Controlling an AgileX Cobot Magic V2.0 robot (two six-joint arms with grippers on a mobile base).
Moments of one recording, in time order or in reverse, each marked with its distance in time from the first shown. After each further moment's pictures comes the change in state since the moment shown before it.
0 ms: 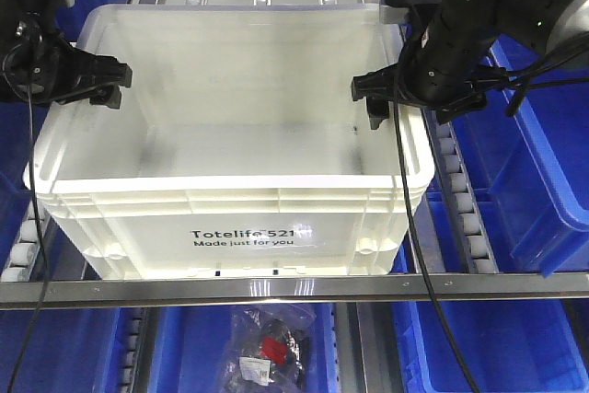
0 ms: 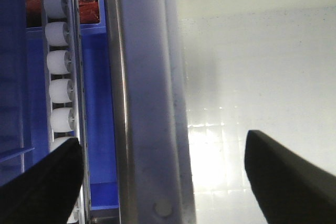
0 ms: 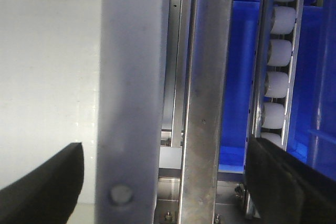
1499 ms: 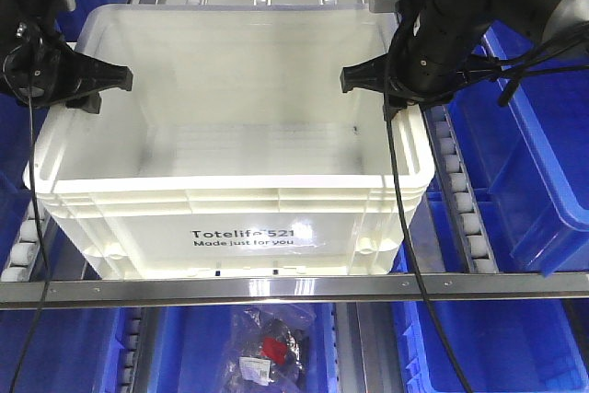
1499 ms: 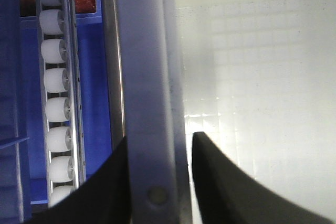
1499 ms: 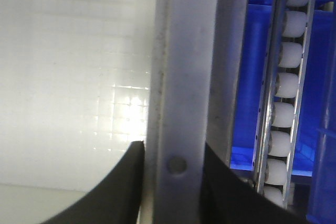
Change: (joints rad) left arm 0.000 0.000 0.000 -0.016 0.028 0.000; right arm 0.023 0.002 -0.060 0.010 0.059 0.001
